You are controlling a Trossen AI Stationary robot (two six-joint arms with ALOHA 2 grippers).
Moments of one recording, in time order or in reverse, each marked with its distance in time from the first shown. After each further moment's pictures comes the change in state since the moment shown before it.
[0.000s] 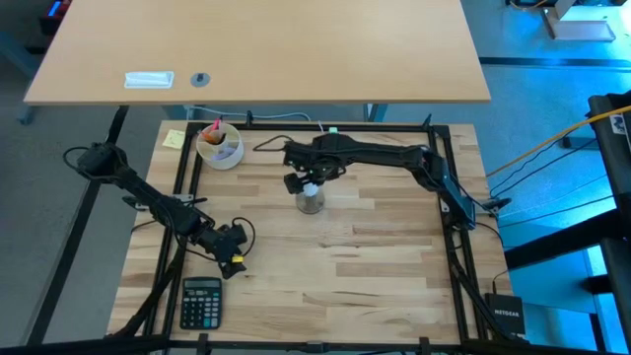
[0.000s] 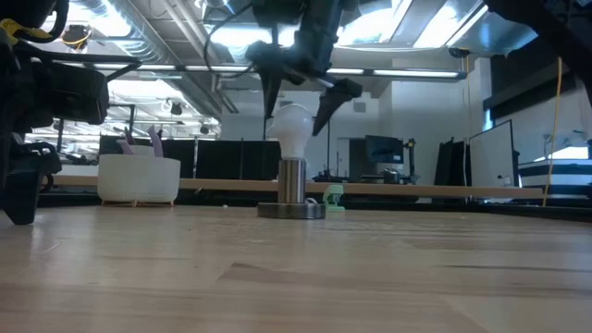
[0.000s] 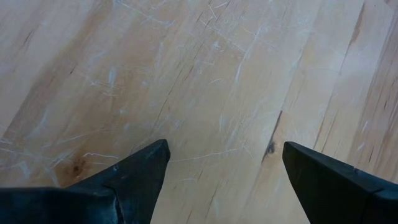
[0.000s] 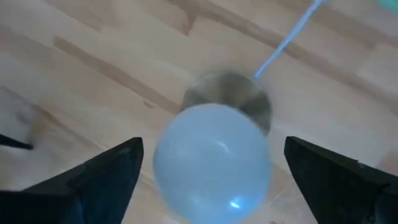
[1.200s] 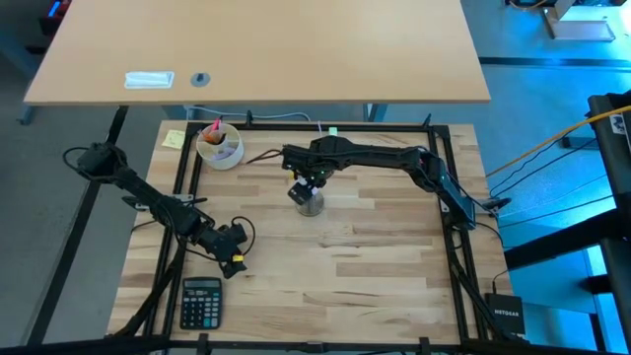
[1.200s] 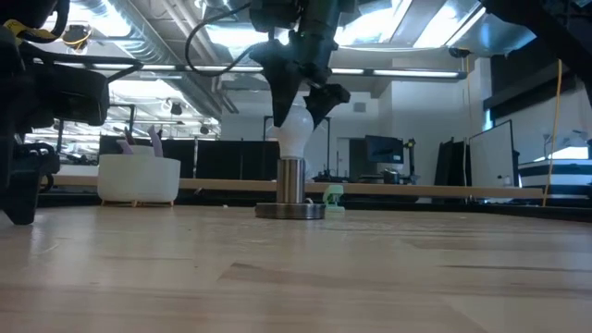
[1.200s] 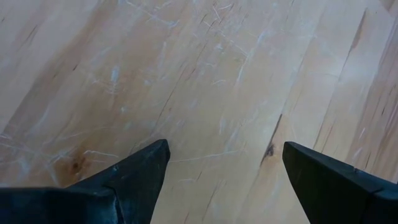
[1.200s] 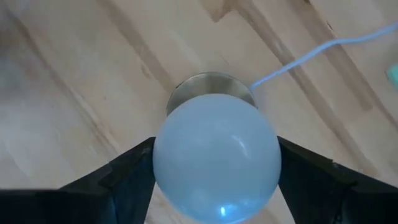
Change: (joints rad) left arm 0.000 0.000 0.000 0.000 0.000 -0.033; right arm 0.011 0.031 0.005 -0.012 -0.015 -0.377
